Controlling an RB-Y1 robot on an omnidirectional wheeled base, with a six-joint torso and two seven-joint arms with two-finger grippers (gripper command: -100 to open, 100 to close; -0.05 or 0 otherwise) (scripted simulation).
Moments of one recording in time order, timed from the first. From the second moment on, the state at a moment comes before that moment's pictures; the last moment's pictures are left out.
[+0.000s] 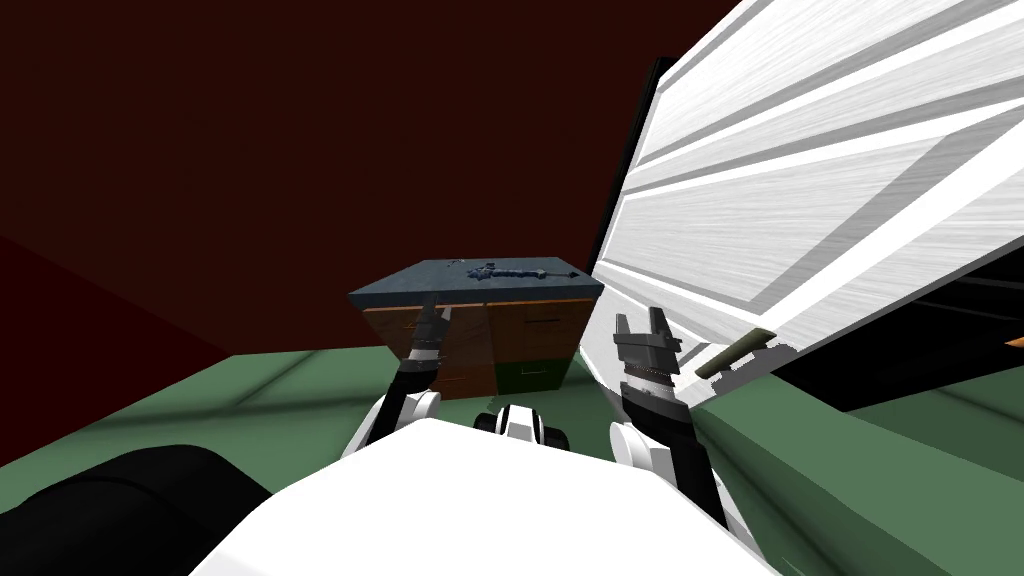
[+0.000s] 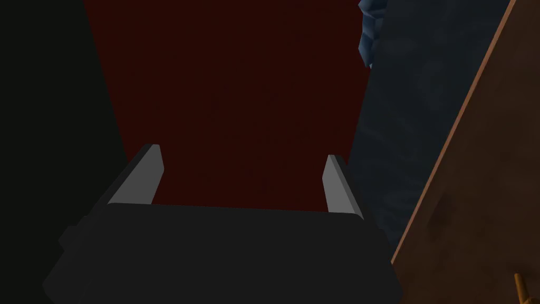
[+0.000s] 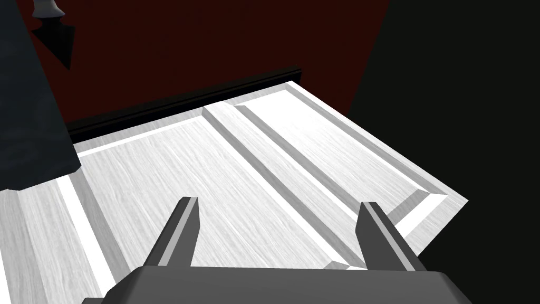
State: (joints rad) left arm 0.53 0.04 0.02 -2.27 -0.02 -0.38 0.03; right arm 0.51 0.02 0.03 -2.28 0.01 -0.44 -0.16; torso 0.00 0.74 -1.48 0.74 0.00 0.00
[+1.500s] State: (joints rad) left arm 0.42 0.13 0.01 -1.96 0.01 -0.36 0.03; right arm 0.51 0.02 0.03 -2.28 0.01 -0.44 -0.16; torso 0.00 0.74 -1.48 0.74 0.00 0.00
